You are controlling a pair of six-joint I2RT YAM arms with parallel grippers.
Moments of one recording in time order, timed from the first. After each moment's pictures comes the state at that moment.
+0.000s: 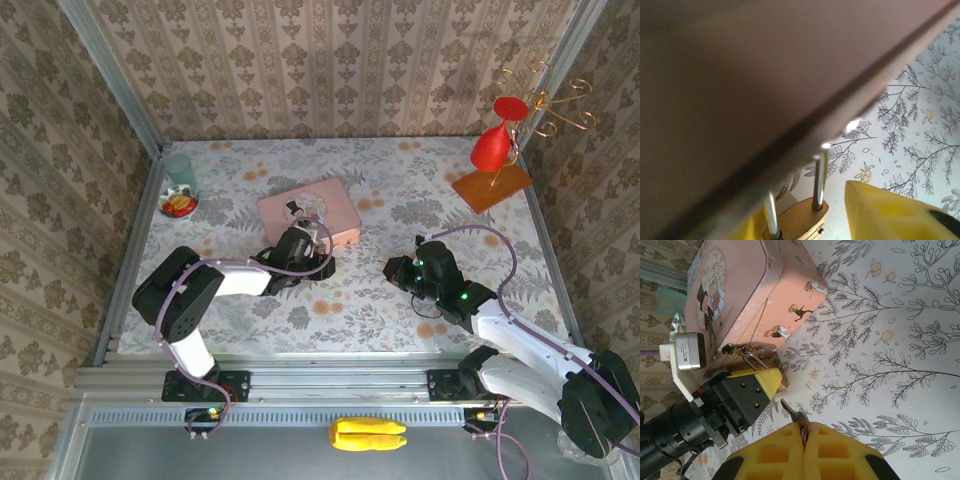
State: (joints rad) left arm -0.74 1.71 0.72 0.25 0.16 -0.57; right arm 0.52 0.96 0.46 -0.11 -0.09 1.00
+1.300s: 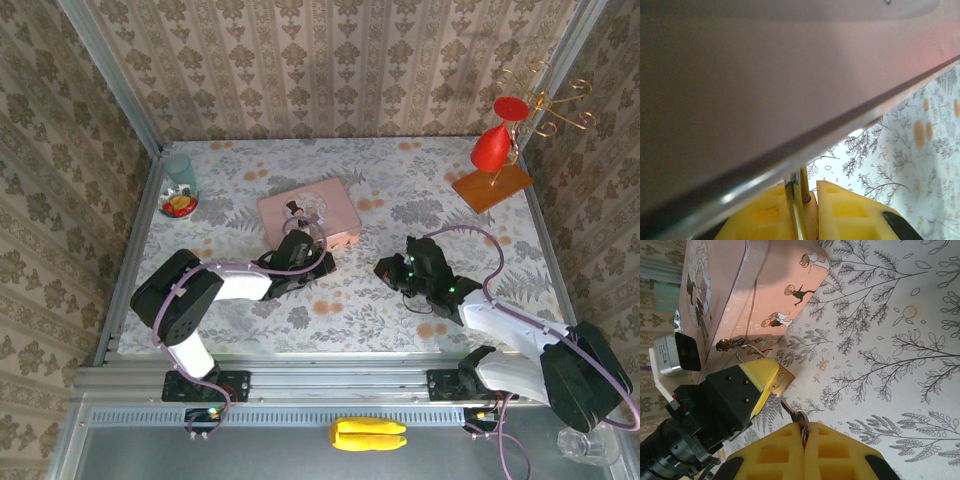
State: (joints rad) left arm -0.78 1.69 0.68 0.35 0.12 -0.96; right arm 0.52 1.13 0.46 0.03 -0.18 1.12
